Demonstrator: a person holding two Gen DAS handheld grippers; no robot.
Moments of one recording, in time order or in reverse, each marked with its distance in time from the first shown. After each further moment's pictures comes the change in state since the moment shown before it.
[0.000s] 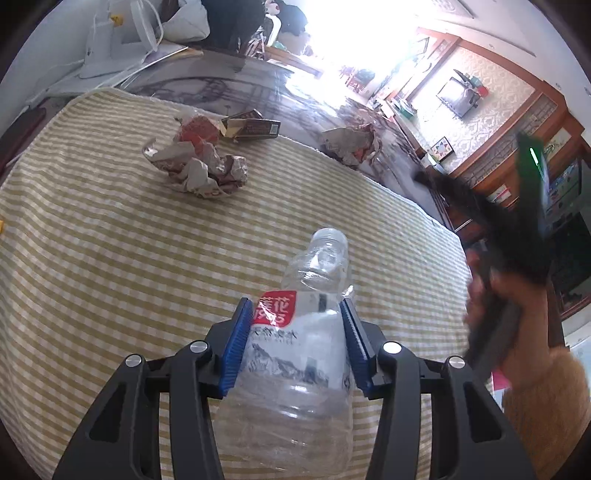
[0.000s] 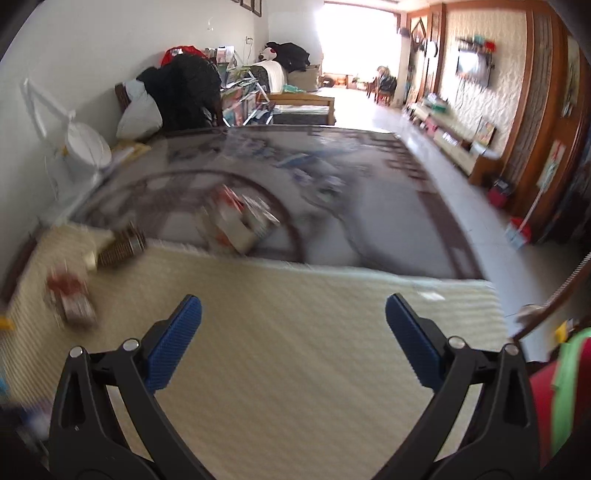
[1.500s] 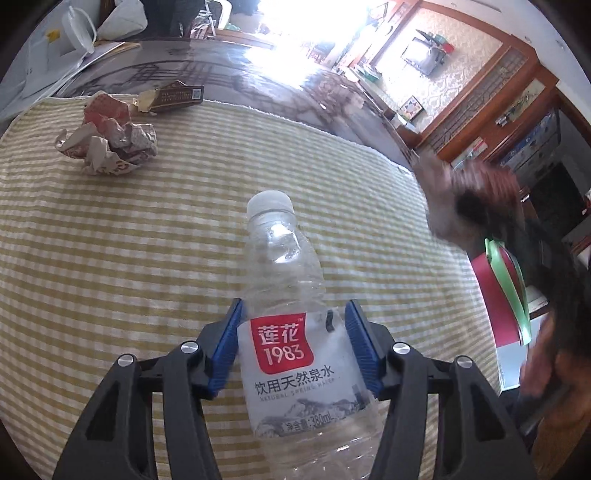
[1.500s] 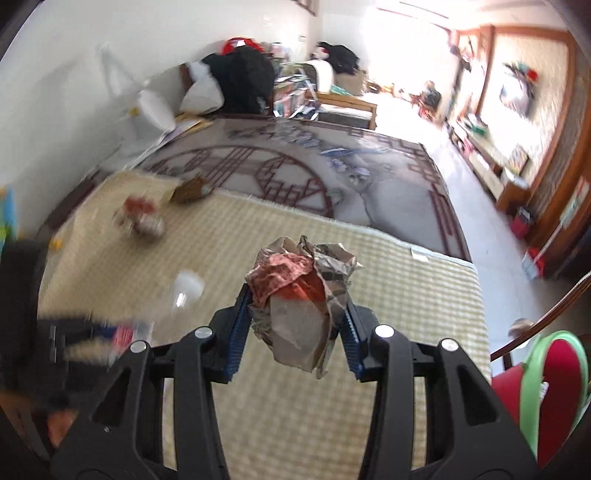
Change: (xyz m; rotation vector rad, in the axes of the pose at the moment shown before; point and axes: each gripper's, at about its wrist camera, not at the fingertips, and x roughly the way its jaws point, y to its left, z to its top) left arm 0.049 -0.067 -0.031 0.151 0.091 -0.064; right arm -0.123 -0.007 -0.090 -0.255 0.005 0.094
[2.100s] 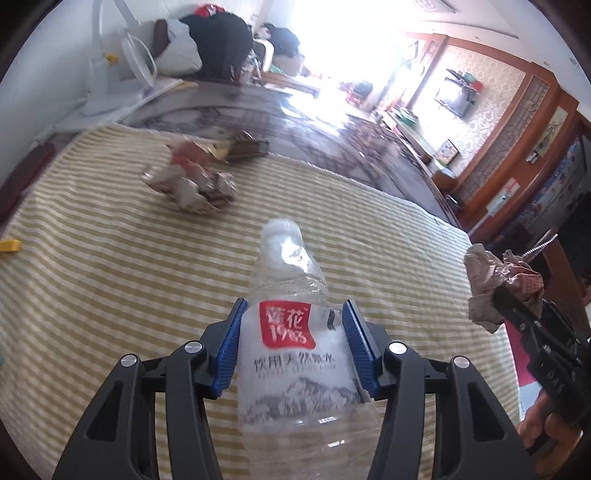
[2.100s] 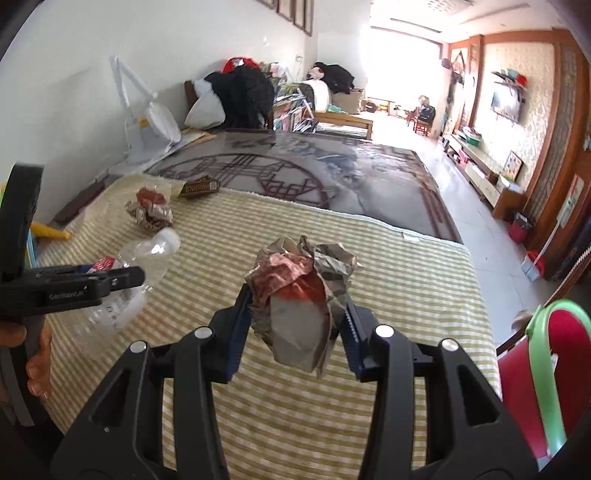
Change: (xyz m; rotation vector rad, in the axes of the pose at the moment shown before) left arm -0.050 0.020 -0.003 -0.052 -0.204 0.182; right arm -0.021 -0.018 -0.036 0.119 -0.104 0.014
